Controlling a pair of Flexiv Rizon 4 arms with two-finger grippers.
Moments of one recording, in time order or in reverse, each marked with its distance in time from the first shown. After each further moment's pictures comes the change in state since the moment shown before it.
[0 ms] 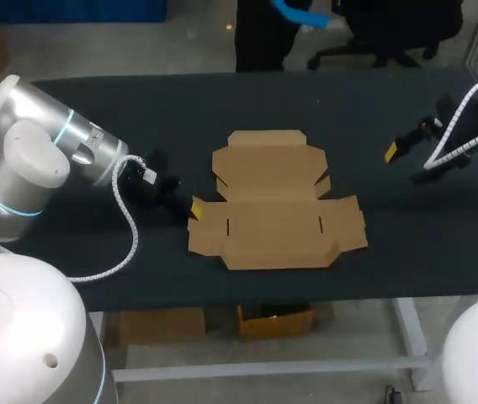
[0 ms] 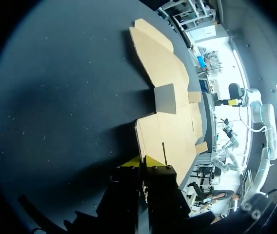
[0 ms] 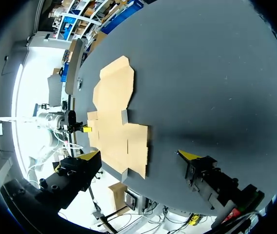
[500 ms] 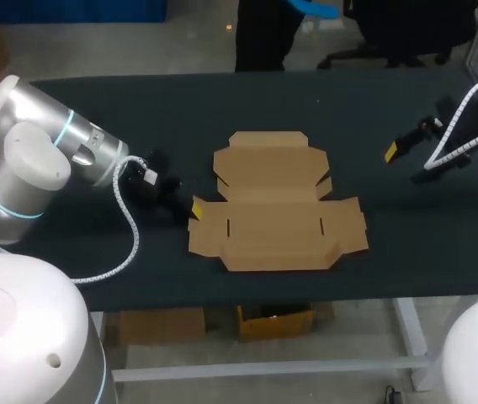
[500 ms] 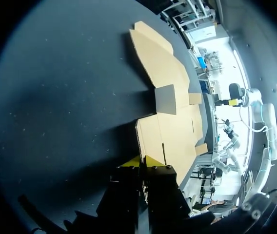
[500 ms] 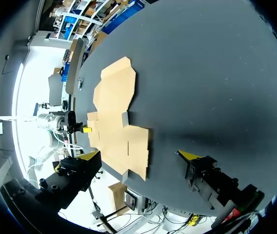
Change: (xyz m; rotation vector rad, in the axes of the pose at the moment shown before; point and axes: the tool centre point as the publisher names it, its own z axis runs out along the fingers) left arm 0.003 0.001 -0.001 0.015 -0.011 0.001; right arm 0.001 0.000 0.000 -0.002 0.003 -0.007
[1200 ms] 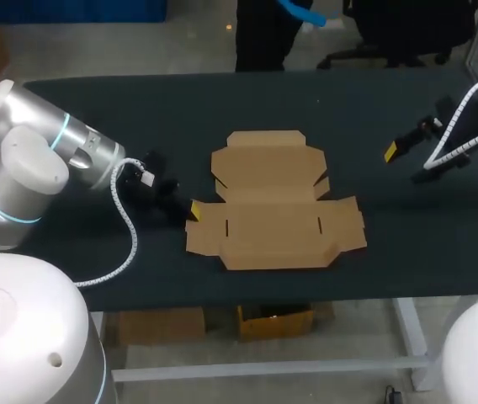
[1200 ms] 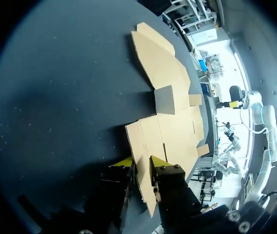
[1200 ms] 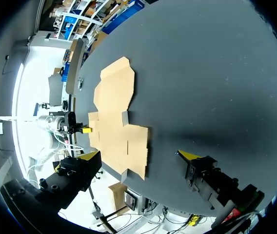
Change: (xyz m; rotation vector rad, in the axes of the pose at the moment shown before) left arm -0.005 0.001 -0.003 0.024 -0.004 -0.011; right arm 0.000 0.001 0.001 0.000 0.002 0.001
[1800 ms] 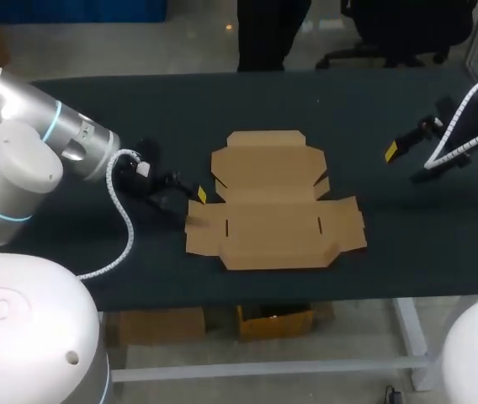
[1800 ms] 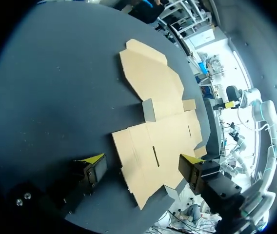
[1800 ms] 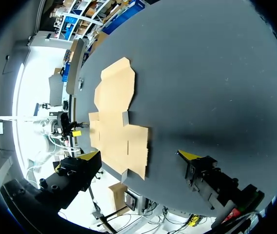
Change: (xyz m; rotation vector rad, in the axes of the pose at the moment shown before) left arm 0.020 -0.008 -0.030 0.072 -0.064 0.060; right arm 0.000 0.000 -0.001 -0.003 0.003 -0.002
